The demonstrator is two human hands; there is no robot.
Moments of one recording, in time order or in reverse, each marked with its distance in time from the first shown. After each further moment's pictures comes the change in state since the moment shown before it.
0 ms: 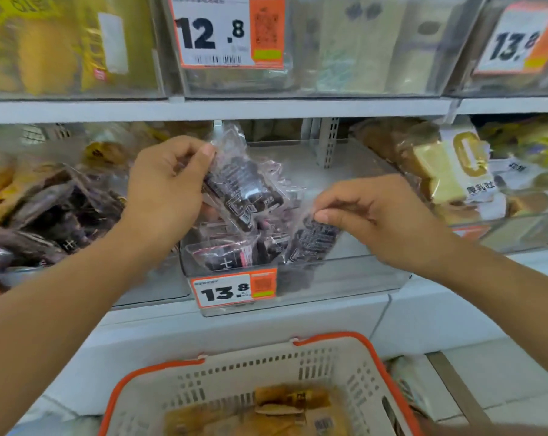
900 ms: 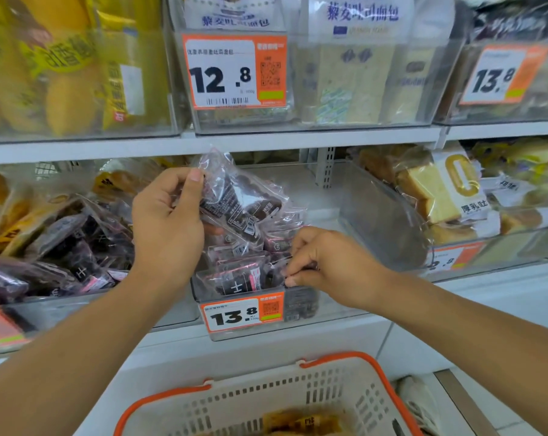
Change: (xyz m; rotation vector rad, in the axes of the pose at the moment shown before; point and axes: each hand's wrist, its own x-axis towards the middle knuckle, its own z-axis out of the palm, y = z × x) left_hand -0.011 -0.001 -0.002 -0.215 0.129 0.008; right_hand 0.012 0.008 0.062 -0.034 -0.208 0.144
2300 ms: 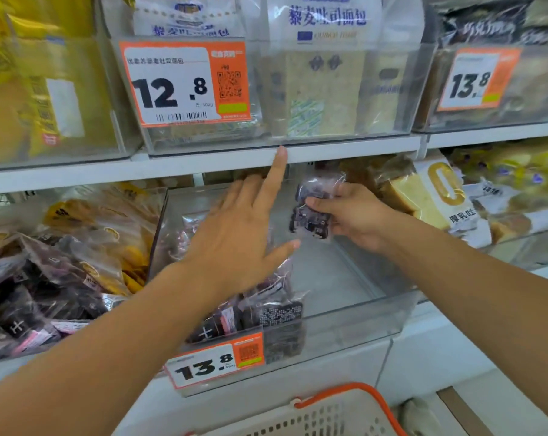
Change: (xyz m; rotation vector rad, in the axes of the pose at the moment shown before) left_hand 0.023 -0.012 0.077 0.984 -0.640 0.588; right_hand 0.058 0.076 -0.059 0.884 0.346 0.538
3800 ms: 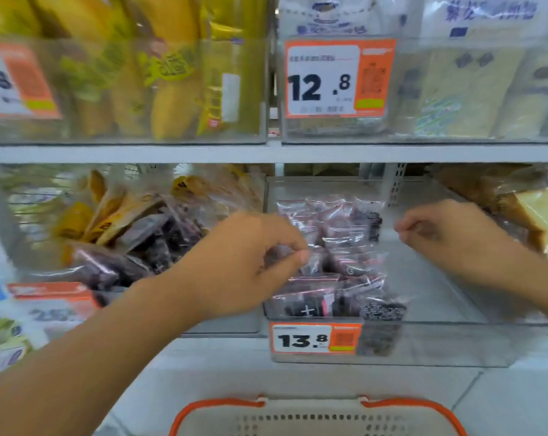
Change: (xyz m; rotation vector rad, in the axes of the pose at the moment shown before) left_hand -0.091 -0.042 -0.072 -0.229 -0.051 0.018; right_hand -0.050 -0.017 0.016 -1.114 0.010 -0.433
